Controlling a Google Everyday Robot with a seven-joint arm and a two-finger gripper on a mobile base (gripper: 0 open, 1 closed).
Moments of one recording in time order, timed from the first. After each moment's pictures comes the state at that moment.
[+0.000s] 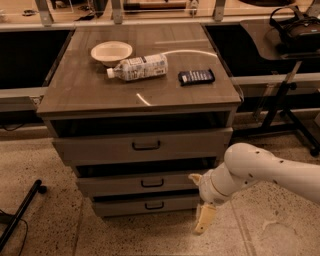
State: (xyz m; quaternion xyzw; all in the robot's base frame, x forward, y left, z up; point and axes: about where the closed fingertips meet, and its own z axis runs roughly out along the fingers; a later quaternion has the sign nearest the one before) arm 0.441 -0.111 0.555 -0.66 0.71 0.18 0.17
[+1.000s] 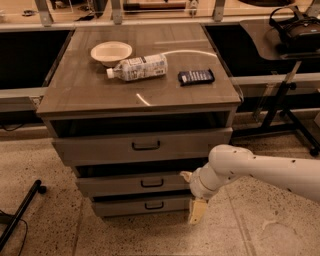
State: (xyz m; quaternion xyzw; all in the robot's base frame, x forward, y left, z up) arm 0.489 -0.096 0.496 -0.71 0.67 0.15 0.17
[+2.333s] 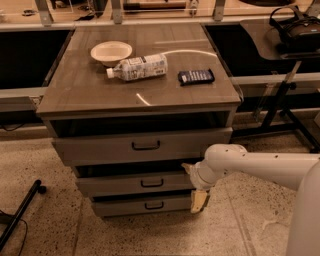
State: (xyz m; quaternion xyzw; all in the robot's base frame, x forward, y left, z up) arm 0.550 -0.116 0.458 -0.74 0.64 0.07 0.18
